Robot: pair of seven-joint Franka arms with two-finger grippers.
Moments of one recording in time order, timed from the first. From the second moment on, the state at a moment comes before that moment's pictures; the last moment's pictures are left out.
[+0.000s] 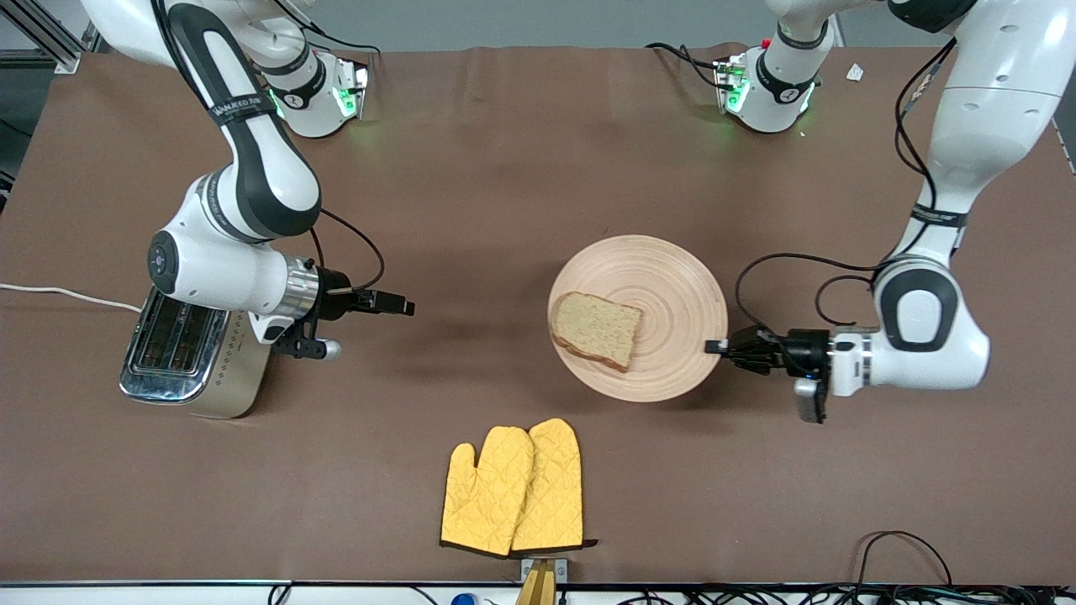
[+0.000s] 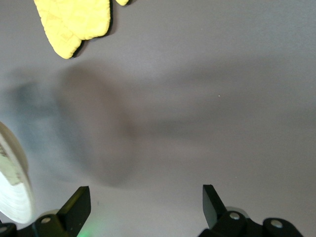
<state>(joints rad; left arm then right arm) 0.17 0.67 -0.32 -1.63 -0.93 1.89 0.76 0.16 0.31 0.13 -1.89 0.60 2.13 0.13</state>
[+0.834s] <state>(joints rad) -0.11 0.79 -0.32 -1.68 -1.17 2.15 0.78 0.11 0.36 0.11 -1.92 0.60 2.13 0.00</state>
